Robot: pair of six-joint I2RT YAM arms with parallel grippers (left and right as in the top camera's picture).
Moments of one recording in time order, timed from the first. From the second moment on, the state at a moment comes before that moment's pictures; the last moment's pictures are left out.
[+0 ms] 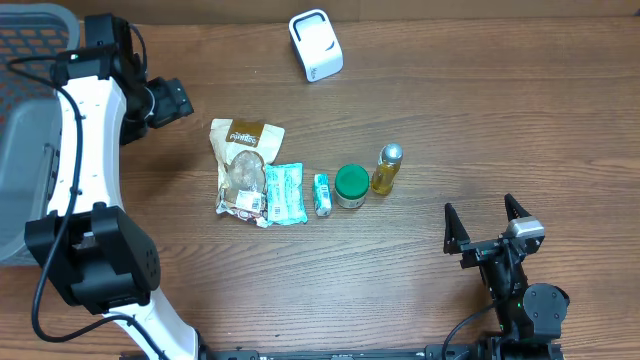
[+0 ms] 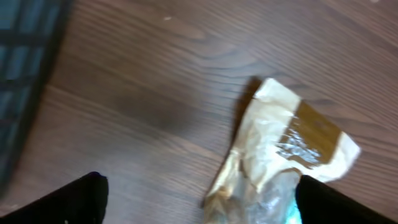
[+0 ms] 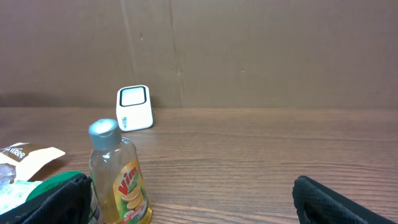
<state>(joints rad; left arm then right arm) 0.16 1.95 1.84 -1.20 0.03 -0.32 -0.06 0.01 0.02 -0.01 -0.23 0.07</state>
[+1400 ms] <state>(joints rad) 0.16 1.95 1.84 -1.15 -0.04 -0.15 -0.06 0.01 0.02 0.00 -0.23 0.07</state>
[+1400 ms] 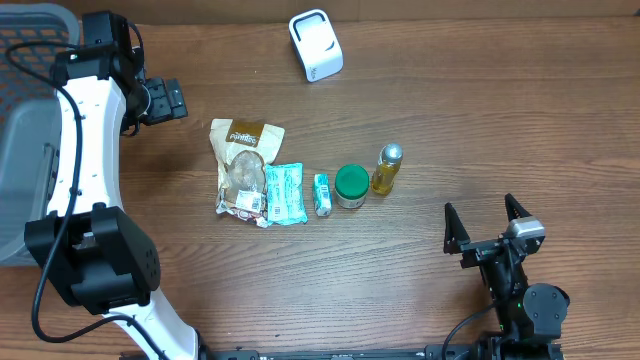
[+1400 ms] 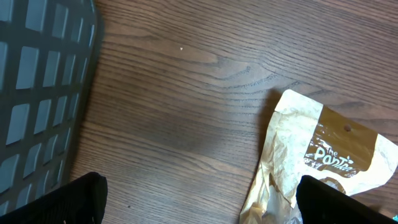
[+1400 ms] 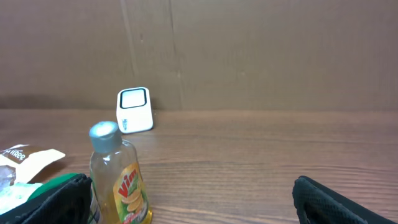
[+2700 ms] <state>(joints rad) 0.16 1.95 1.84 -1.15 -0.05 -0.15 -0.06 0.11 0.37 -0.30 -0.22 0.19</state>
